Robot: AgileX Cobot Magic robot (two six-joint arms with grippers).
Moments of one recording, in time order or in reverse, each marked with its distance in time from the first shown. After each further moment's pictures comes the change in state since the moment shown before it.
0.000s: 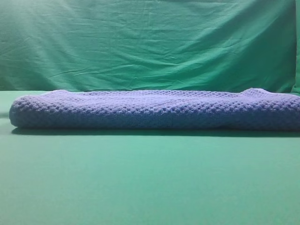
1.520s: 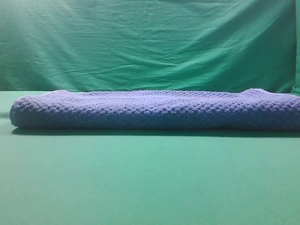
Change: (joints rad) left arm 0.107 -0.021 0.000 -0.009 0.002 0.140; right arm -0.140 -0.072 0.008 -0.019 -0.014 0.000
